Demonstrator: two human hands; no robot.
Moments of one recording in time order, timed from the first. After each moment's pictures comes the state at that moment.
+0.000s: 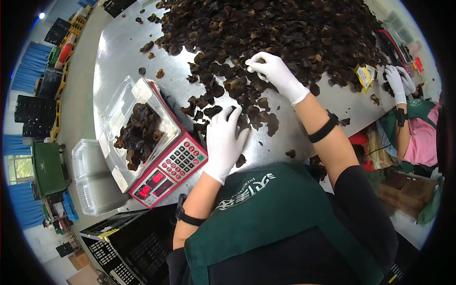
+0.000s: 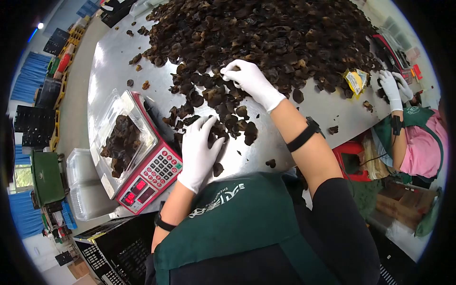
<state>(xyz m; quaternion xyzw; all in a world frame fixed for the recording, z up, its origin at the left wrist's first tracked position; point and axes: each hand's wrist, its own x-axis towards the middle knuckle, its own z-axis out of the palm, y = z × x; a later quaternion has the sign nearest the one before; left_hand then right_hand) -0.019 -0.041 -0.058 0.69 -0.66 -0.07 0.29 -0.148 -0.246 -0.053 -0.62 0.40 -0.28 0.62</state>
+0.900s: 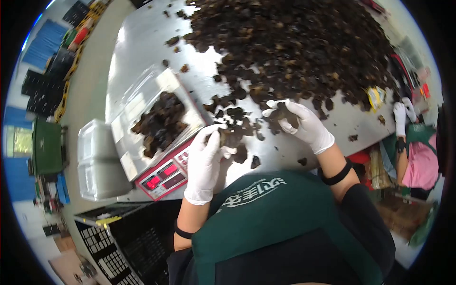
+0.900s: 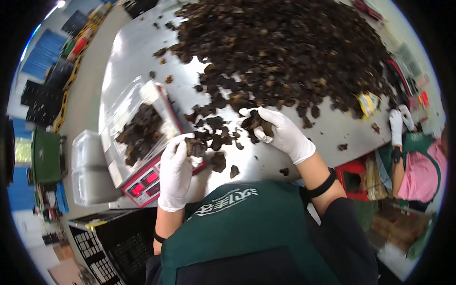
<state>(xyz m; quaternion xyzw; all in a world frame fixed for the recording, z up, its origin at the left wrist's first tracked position) 0.028 0.024 -0.007 0.47 -0.18 -0.51 0.69 -0.182 -0.158 -0.045 -0.49 0.26 -0.22 0.81</state>
